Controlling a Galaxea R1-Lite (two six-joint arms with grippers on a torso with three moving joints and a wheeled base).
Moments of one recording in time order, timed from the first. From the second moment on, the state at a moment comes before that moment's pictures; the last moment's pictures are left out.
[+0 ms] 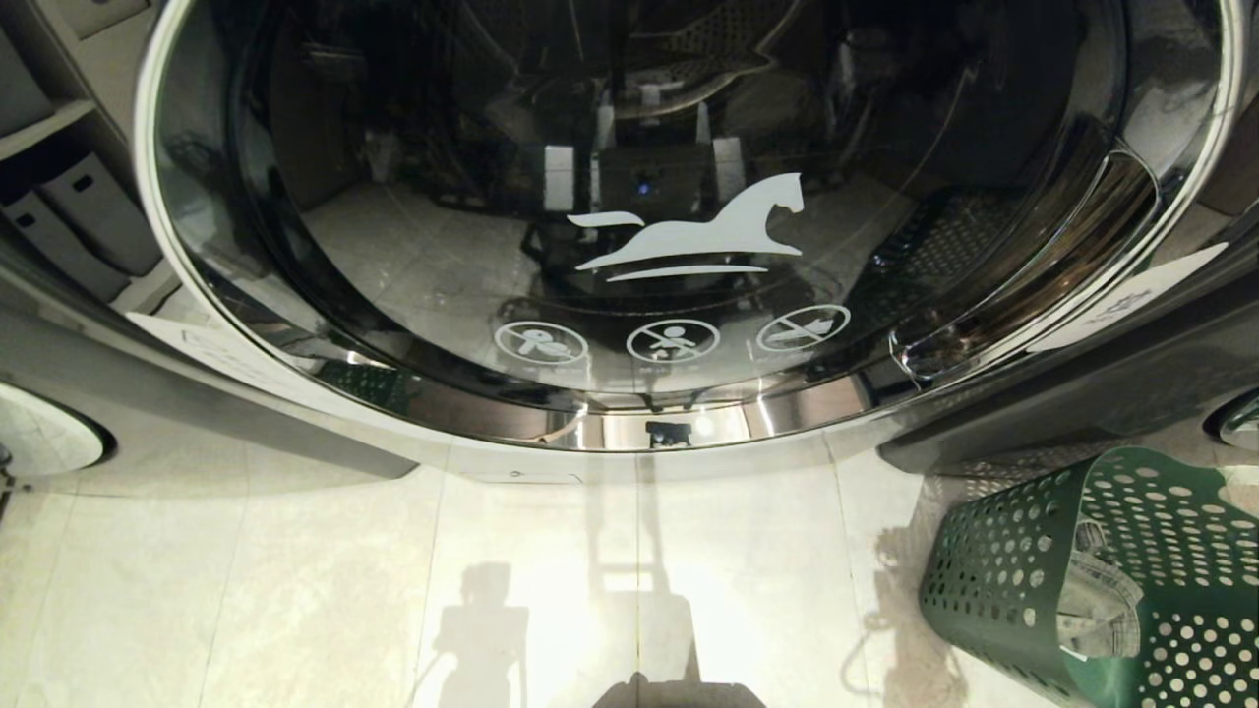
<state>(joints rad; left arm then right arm) 0.01 0.00 0.00 0.00 0.00 0.00 0.00 0.16 -0.26 0.16 -0.19 -0.01</state>
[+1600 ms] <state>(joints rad) 0.01 0.00 0.00 0.00 0.00 0.00 -0.63 1.79 -0.31 -0.76 0.07 0.10</state>
